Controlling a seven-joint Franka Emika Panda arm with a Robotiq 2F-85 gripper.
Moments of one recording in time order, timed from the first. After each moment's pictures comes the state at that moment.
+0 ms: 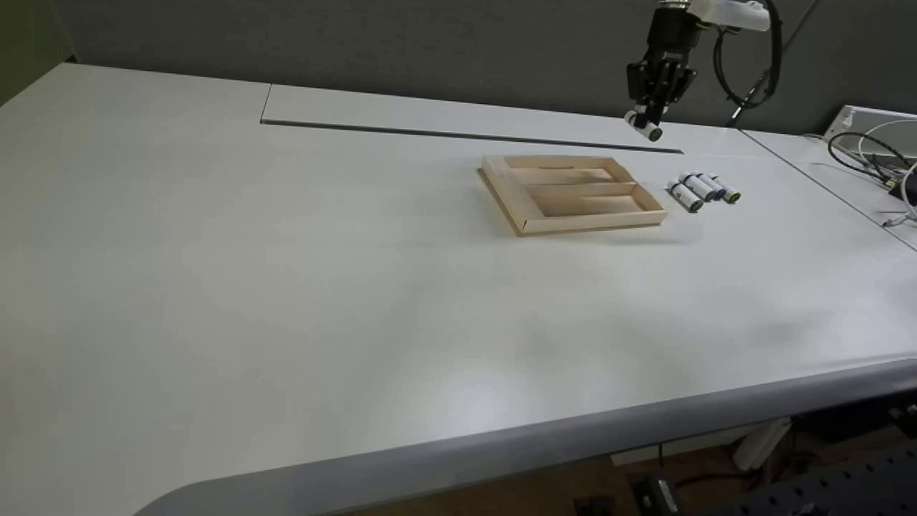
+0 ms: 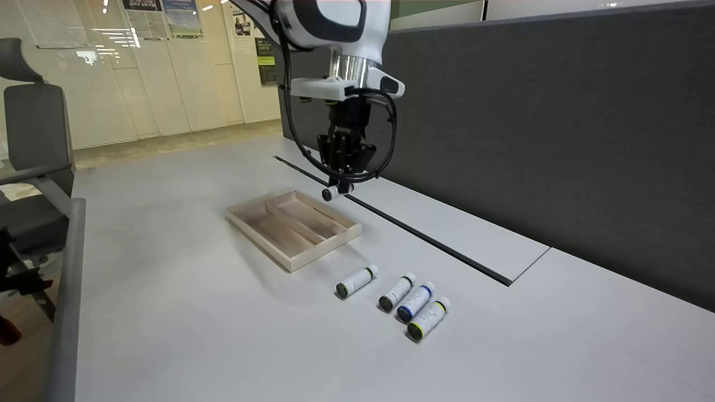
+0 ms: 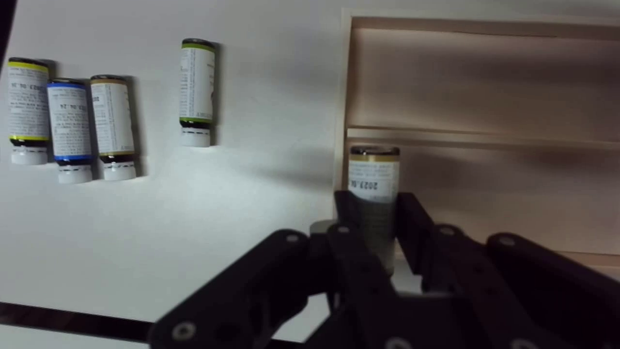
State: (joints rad) arm -0.09 0.93 -0.03 -1.21 -0.04 1.90 -0.21
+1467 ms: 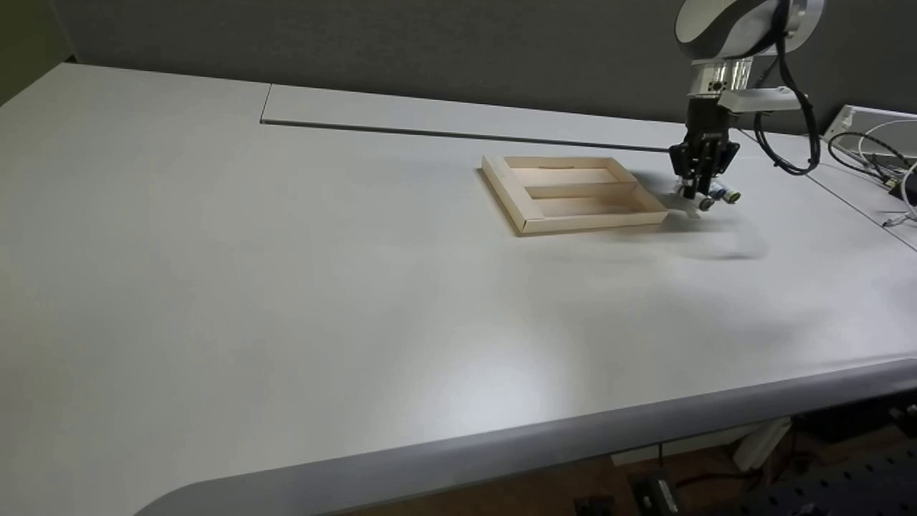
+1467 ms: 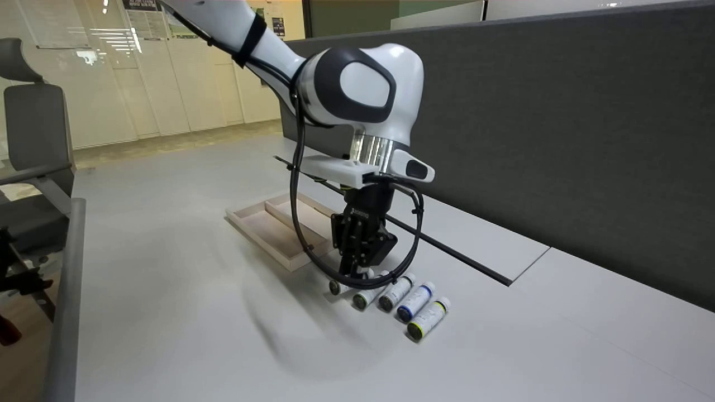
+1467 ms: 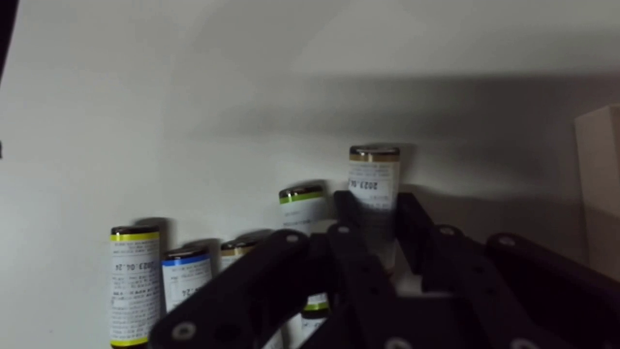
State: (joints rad) arm -0.17 1.07 -0.13 -1.24 -0.10 1.94 -0.20
